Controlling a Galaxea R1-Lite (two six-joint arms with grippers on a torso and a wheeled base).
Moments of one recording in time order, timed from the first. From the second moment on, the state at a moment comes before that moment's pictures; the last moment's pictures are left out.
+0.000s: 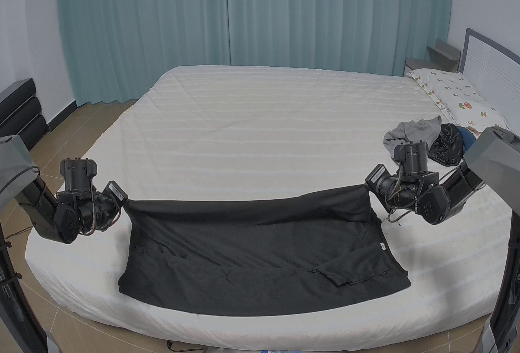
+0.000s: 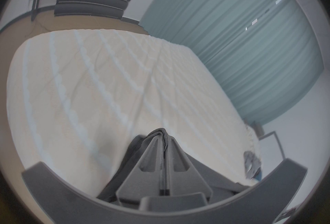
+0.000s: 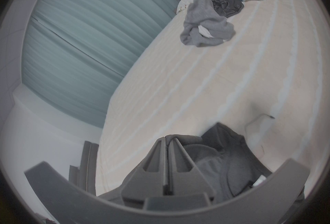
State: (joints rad) left arm 0.06 2.05 -0.72 -0.75 -0.06 -0.83; right arm 0.24 2.21 -1.02 -0.67 -0.04 0.98
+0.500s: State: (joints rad) left arm 0.04 2.07 -0.51 -0.76 -0.09 -0.58; right arm 0.25 2.15 -0.75 -0.67 0.06 0.81
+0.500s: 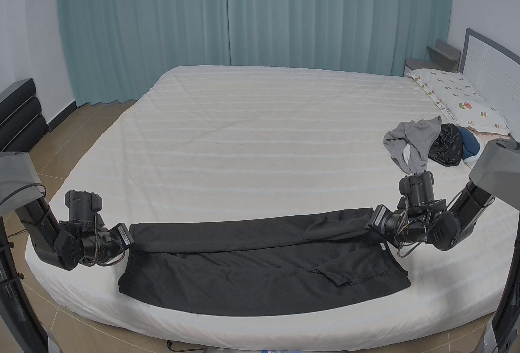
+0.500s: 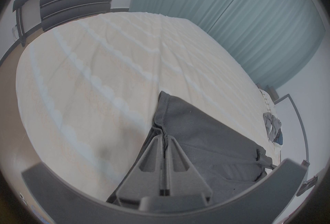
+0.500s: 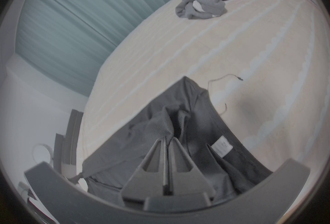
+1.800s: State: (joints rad) left arm 0.08 2.24 -0.85 -0.64 -0.11 -0.70; right arm 0.14 2.34 -1.00 -0.67 0.22 0.75
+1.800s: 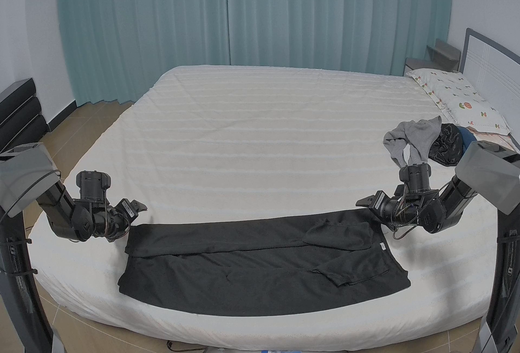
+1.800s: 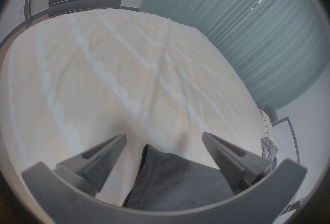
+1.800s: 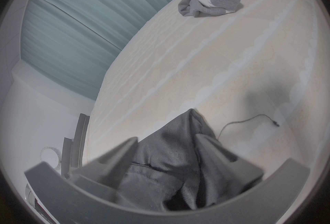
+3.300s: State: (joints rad) left arm 0.14 2.28 -0.88 -0.67 -0.11 -0.82; right arm 0.07 2.32 -0.98 -0.68 0.22 0.87
